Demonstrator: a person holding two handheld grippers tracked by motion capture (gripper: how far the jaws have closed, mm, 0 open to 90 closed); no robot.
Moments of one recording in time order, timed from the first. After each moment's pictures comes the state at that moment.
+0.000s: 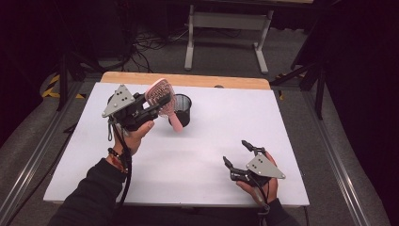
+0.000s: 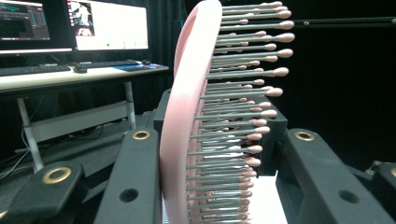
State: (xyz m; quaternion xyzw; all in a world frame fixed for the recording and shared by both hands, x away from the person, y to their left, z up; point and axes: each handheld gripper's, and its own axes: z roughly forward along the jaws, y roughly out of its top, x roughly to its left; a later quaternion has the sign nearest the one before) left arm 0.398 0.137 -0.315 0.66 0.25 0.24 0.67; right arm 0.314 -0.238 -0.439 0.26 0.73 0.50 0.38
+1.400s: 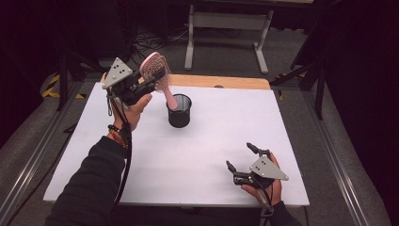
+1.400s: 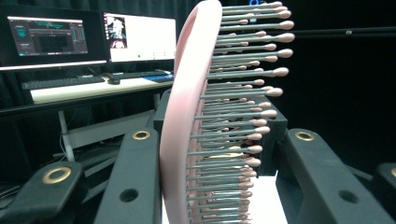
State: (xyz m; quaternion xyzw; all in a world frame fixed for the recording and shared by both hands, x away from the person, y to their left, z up) left arm 0.450 0.142 -0.288 0.64 0.28 0.29 0.66; right arm 0.312 -0.249 -0.447 0.27 0.74 0.49 0.38
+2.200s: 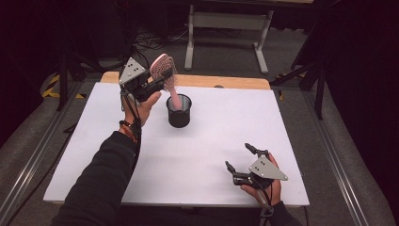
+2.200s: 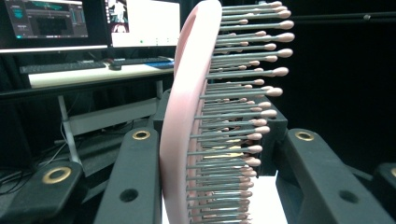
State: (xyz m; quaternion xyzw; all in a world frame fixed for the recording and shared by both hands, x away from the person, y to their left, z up) left arm 0.480 0.122 -0.308 0.65 0.29 0.28 0.64; right arm 0.311 -0.249 -0.448 0.26 0.74 0.49 0.37
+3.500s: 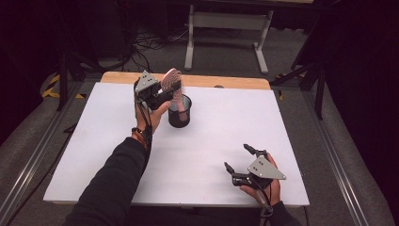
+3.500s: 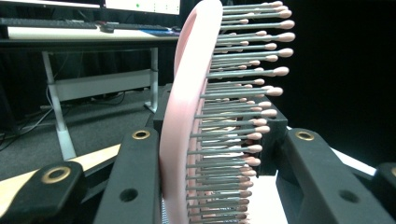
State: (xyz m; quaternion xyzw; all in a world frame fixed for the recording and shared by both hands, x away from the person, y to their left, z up) left arm 0.496 0.101 -0.357 0.66 0.33 0.23 0.63; right arm 0.313 -0.247 -0.450 0.26 0.75 0.49 0.37
